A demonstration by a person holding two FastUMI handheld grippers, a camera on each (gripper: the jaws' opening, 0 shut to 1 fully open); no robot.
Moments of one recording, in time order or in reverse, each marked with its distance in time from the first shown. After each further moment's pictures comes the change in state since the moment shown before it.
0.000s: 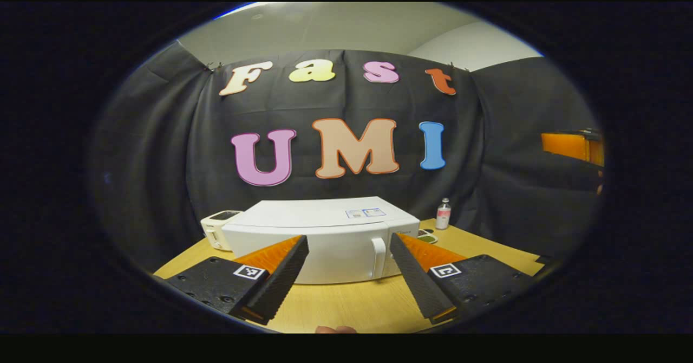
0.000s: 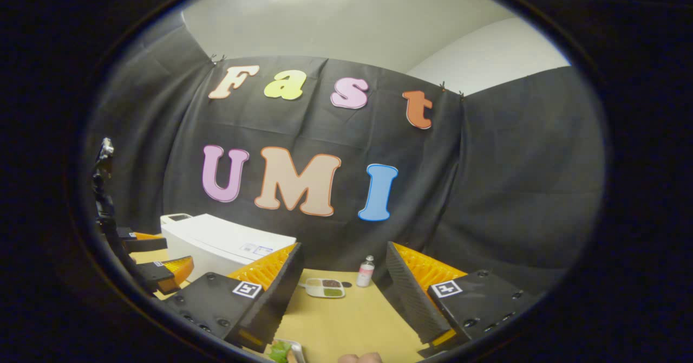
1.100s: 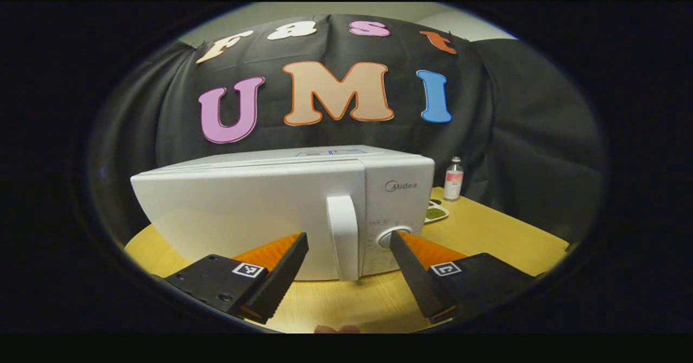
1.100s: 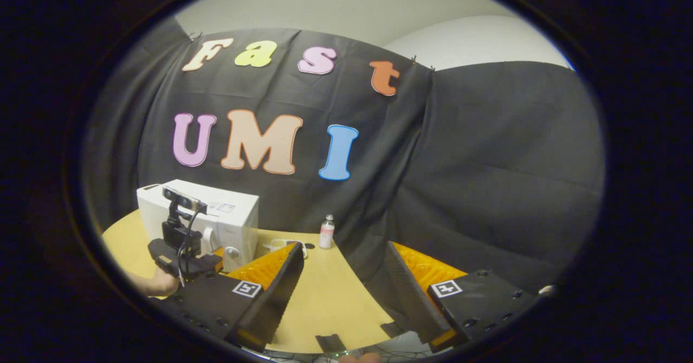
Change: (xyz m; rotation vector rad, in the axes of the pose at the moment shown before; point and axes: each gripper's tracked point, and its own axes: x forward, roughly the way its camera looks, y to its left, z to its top) left arm 0.138 -0.056 -0.143 0.018 0.181 0.003; right arm -0.057 -0.085 -0.055 -0.005 0.212 -0.158
